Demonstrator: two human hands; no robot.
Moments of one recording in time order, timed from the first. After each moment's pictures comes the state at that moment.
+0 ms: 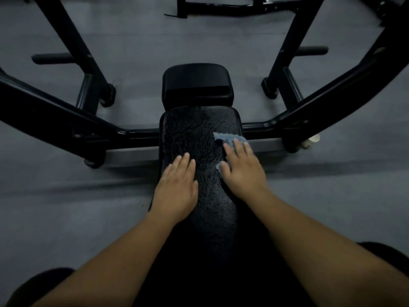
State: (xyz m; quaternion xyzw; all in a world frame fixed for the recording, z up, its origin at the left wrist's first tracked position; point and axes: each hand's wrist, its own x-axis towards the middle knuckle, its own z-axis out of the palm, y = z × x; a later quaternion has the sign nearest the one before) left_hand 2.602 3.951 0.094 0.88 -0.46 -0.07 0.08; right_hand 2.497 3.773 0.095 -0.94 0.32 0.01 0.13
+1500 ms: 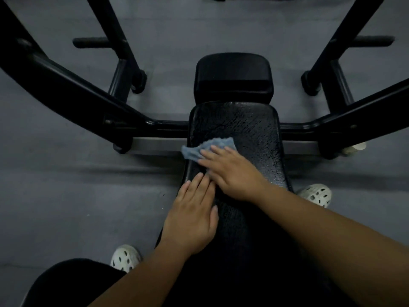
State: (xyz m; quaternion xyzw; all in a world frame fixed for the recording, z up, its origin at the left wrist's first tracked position) left_hand 2.576 3.994 0.081 0.88 -0.47 -0.04 0.08; right_hand 2.564 3.798 0.102 -0.99 -0.04 0.05 0.15
